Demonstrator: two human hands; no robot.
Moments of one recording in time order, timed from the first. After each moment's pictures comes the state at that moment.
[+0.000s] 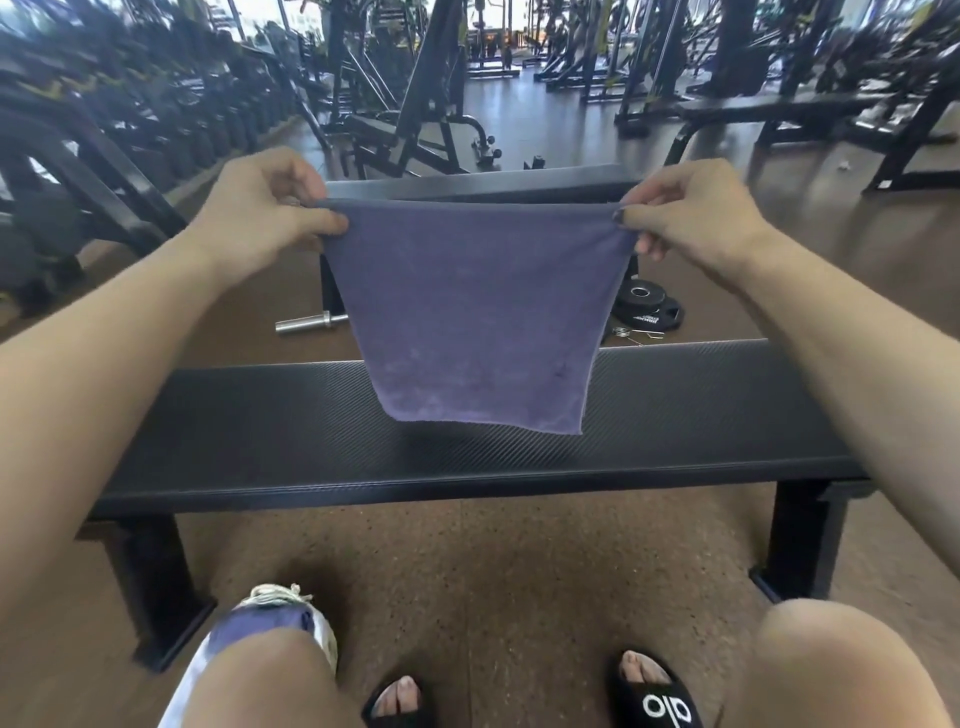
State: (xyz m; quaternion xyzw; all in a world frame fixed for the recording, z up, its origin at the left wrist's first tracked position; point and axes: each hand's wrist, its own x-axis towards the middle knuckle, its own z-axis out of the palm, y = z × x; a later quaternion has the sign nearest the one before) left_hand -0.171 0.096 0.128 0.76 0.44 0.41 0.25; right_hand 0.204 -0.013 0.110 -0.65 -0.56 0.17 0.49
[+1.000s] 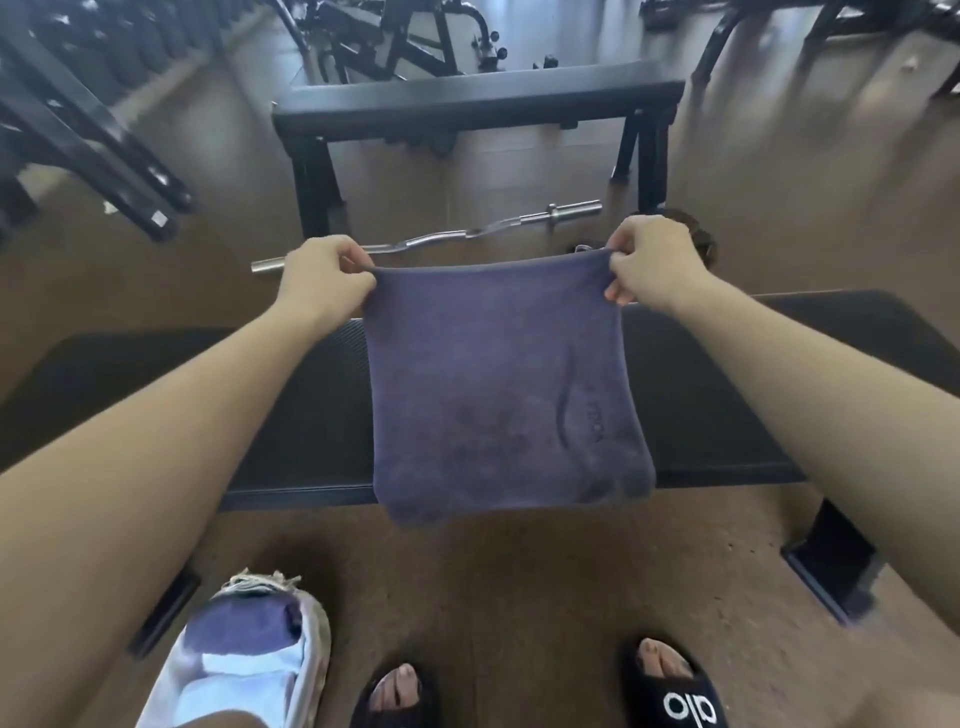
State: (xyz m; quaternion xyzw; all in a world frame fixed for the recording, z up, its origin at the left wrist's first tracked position) left_hand -0.111 0.181 -0.037 0.72 0.61 0.28 0.18; right_hand 0.216 0.103 -0.042 -0.76 -0.53 0.17 0.32
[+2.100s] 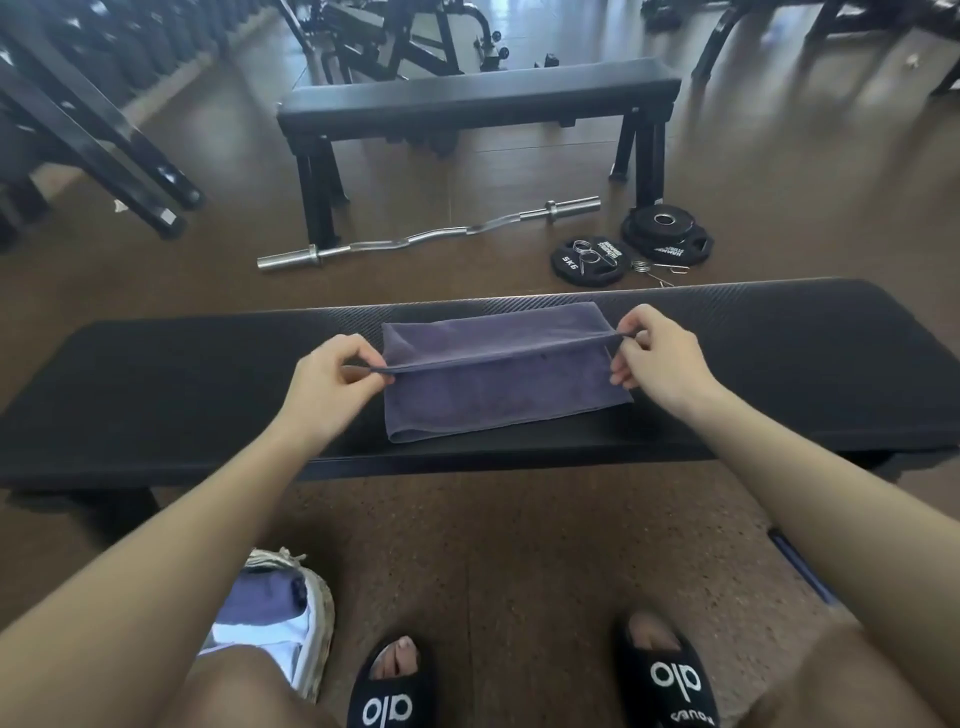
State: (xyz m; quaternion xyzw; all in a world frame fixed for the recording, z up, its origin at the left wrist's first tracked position) left_hand -0.147 0.089 -0.109 0.71 0.54 0.32 0.33; right_hand 0.211 0.012 -0.120 -0.75 -0.47 0.26 0.40
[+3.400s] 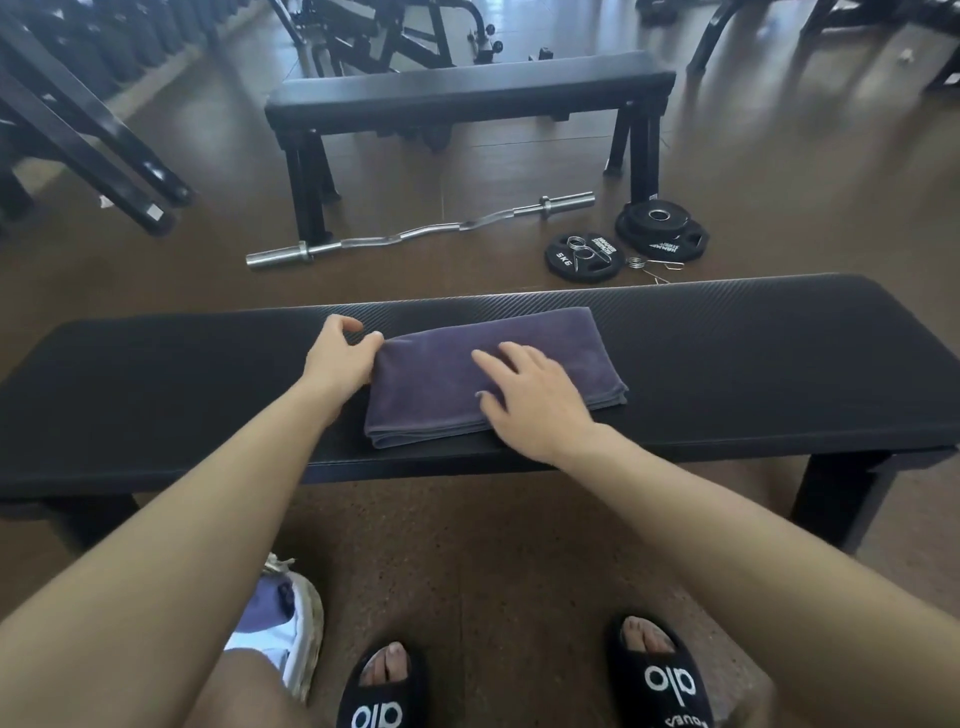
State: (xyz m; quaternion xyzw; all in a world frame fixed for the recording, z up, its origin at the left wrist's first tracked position) left_hand -0.116 0.135 -0.127 0.56 0.66 0.30 0.40; right_hand 0.106 0.017 -0.145 -0.68 -0.72 0.10 0.13
